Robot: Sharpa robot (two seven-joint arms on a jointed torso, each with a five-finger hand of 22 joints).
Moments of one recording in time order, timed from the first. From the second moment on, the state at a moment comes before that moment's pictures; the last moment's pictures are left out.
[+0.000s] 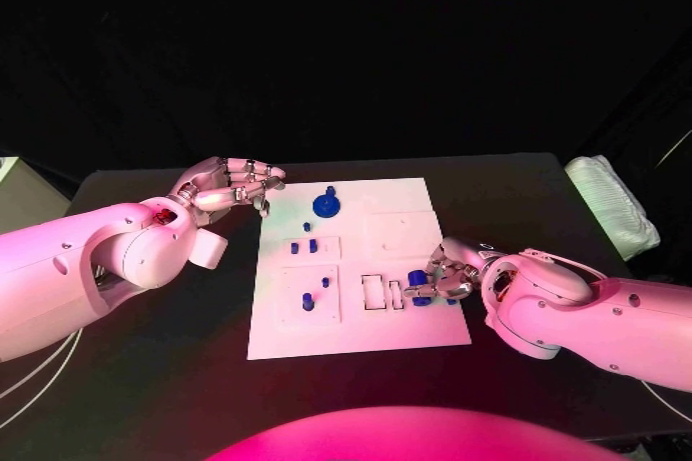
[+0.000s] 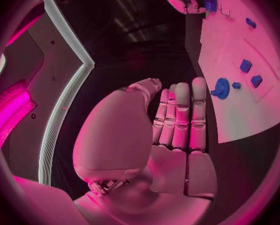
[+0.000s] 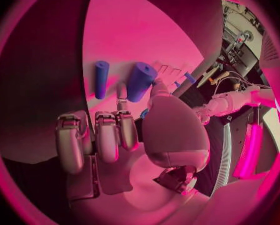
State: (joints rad) left arm 1.15 -0.94 -0.01 1.52 -0.19 -0.14 0.27; left_hand 1.49 -0.21 0.43 0.23 0.33 0.86 0.18 0.34 0.36 0.95 0.11 0.49 0.21 1.01 0.05 1.17 0.46 0.17 0.93 0.15 1.00 0.68; right arm 1.08 -0.99 -0.18 1.81 -1.42 -0.37 -0.59; right_hand 1.14 -0.13 -0.15 0.29 0.21 1.05 0.08 0.30 0.54 1.47 0.01 1.48 1.31 1.46 -0.06 1.55 1.31 0.01 1.47 0.05 1.57 1.31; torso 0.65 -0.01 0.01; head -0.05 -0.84
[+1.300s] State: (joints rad) left arm 1.15 -0.94 -0.01 1.52 -0.19 -0.13 0.26; left_hand 1.49 -0.21 0.43 0.23 0.33 0.86 0.18 0.34 0.36 0.95 0.11 0.49 0.21 1.01 0.05 1.17 0.46 0.17 0.93 0.14 1.00 0.68; right arm 1.12 -0.98 -0.18 1.87 -1.15 -0.48 -0.58; right_hand 1.28 -0.08 0.00 0.29 0.40 1.06 0.08 0.29 0.51 1.47 -0.01 1.44 1.31 1.46 -0.07 1.55 1.31 0.01 1.47 0.04 1.57 1.31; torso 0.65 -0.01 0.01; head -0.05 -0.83
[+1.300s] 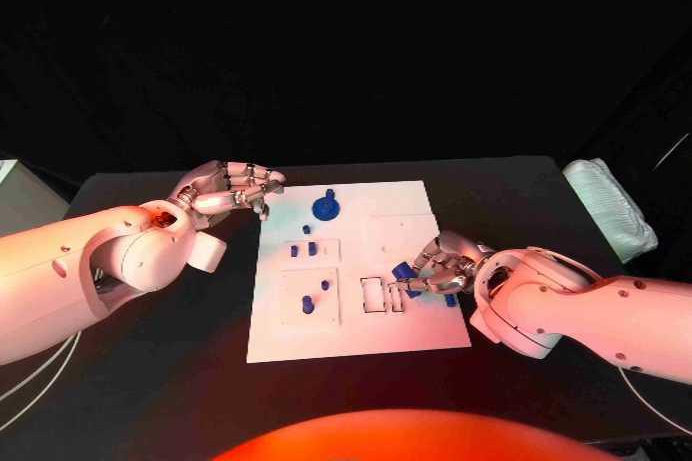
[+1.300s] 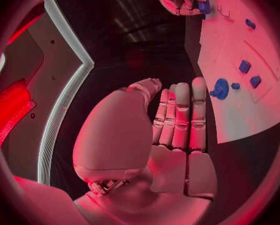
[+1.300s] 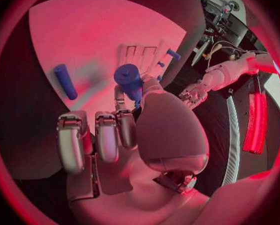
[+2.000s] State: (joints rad) left arm 1.15 -0.94 -0.01 1.52 -0.19 -0.12 0.25; left_hand 1.49 -0.21 0.43 0.23 0.33 0.86 0.18 0.34 0.36 0.95 0.11 0.49 0.21 1.01 0.05 1.17 0.46 0.17 0.93 0.14 1.00 0.68; right arm 1.10 -0.88 -0.18 1.82 -1.09 -0.46 -0.57; right_hand 1.17 -0.09 0.02 0.29 0.26 1.09 0.08 0.32 0.52 1.47 -0.02 1.44 1.31 1.46 -0.07 1.55 1.31 0.01 1.47 0.04 1.57 1.31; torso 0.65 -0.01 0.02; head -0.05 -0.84
